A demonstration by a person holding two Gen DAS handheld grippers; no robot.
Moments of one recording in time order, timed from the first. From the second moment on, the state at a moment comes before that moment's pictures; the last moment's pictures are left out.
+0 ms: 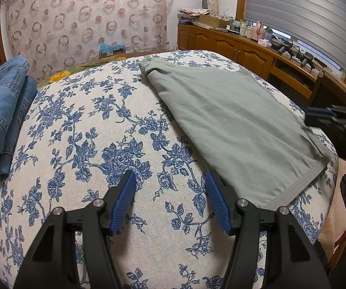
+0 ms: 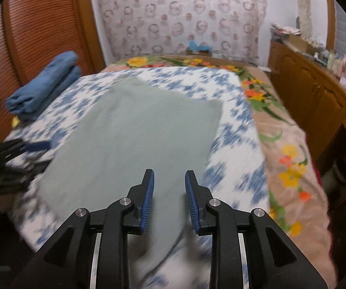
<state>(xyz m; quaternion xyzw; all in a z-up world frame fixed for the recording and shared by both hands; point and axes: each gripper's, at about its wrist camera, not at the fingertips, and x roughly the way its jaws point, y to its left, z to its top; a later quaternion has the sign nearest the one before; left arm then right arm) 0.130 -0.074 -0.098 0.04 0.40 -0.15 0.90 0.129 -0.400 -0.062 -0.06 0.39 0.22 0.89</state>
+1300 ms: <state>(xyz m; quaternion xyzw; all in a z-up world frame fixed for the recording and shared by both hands) 0.079 -0.108 -0.093 0.01 0.40 -0.23 0.89 0.058 -0.423 -0.074 -0.02 0.38 0.18 0.91</state>
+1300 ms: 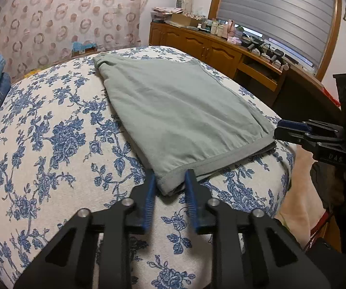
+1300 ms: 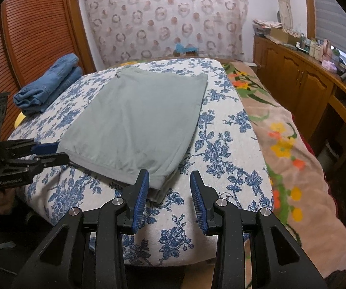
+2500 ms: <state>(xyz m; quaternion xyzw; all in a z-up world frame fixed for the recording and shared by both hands) 0.076 -0.104 -0.095 0.00 0.39 -0.24 0.89 0.062 -0.403 -0.091 -0.02 0.39 0.20 0.90</state>
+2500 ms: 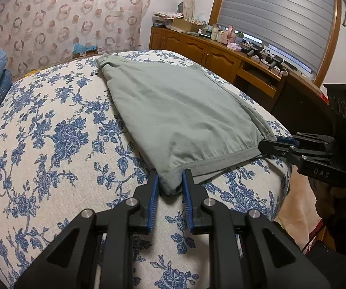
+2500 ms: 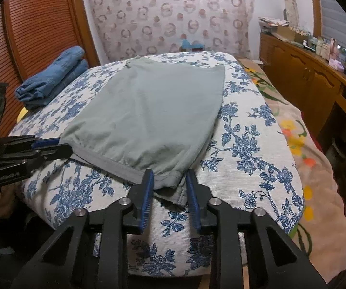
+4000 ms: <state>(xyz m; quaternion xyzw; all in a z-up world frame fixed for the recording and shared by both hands) 0.127 -0.038 -0.036 -0.02 0.33 -0.22 0.92 0.125 -0.334 -0.038 -0.05 0.33 0.31 0.89</state>
